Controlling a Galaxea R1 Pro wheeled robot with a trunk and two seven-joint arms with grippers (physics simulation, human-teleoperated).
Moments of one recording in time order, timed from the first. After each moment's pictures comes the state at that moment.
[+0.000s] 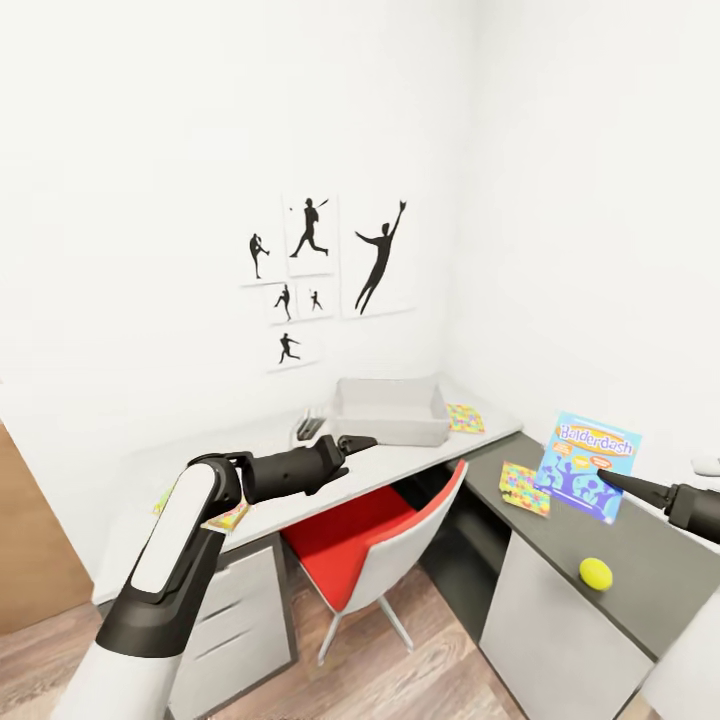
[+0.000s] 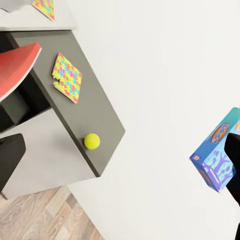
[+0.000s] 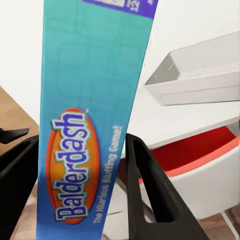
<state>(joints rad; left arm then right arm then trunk) -0.58 -0.05 -0.20 -1.60 1.52 0.97 0.55 -0.32 -0.43 -0.63 -1.61 -0.27 1.04 1.22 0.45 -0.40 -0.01</state>
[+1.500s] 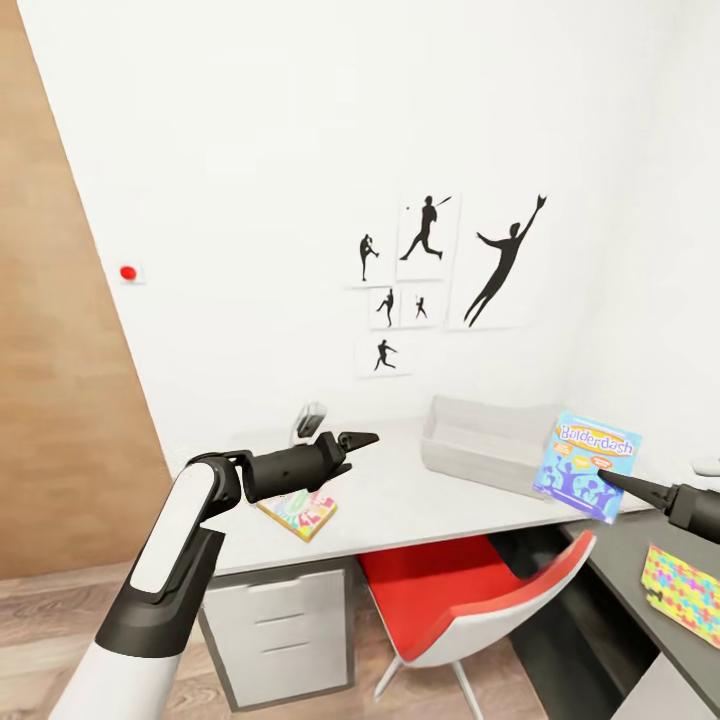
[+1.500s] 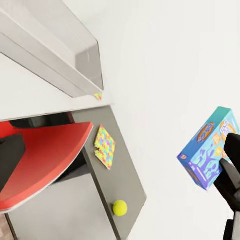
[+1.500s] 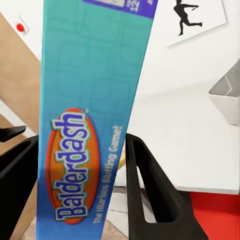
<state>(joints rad) -0.58 -0.05 -0.20 -1.60 1.52 0.97 0.51 -0.32 -0.43 -0.63 -1.61 -0.27 1.04 1.22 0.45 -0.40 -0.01</state>
